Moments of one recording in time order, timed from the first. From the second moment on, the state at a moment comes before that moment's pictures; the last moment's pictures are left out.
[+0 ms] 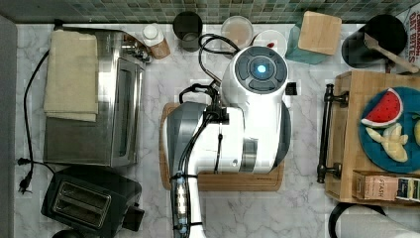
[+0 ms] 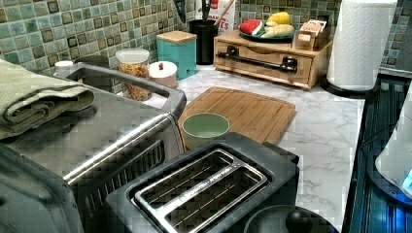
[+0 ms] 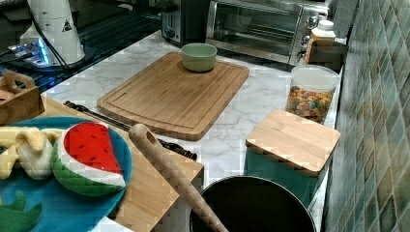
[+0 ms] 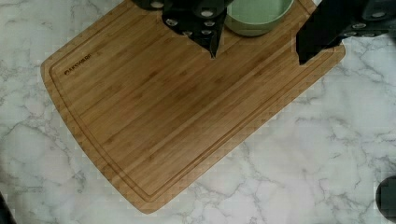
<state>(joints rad) -0.01 0.04 -0.03 -1.87 0.05 0.26 -0.13</state>
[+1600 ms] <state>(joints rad) -0.13 0.15 -0.15 -2.01 -0.07 0.59 -0.80</state>
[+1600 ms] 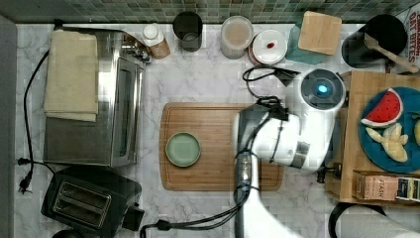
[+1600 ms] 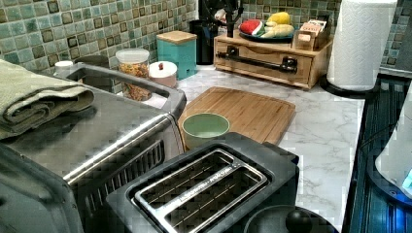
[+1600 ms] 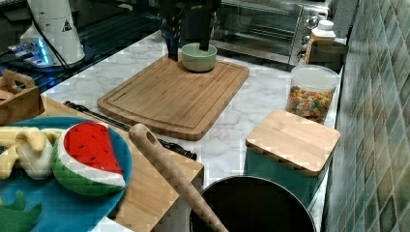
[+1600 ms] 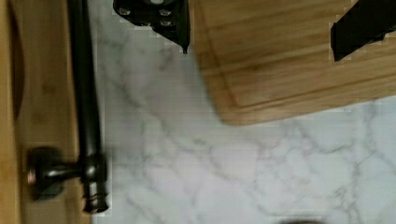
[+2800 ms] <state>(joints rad) -0.20 0.22 -0.25 -2.09 -0.13 0.87 -0.89</state>
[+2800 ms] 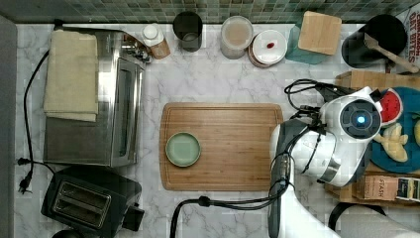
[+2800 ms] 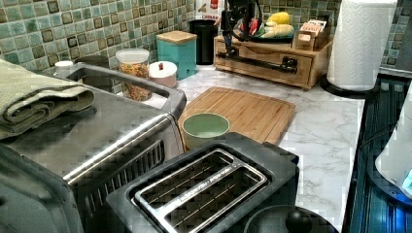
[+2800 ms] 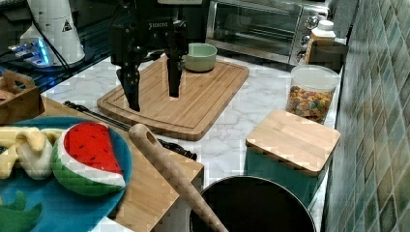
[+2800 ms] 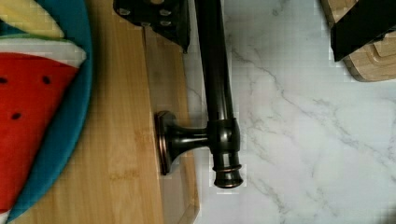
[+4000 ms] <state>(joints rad) -0.25 0.27 -0.25 -2.28 -0.04 1.15 -0.99</state>
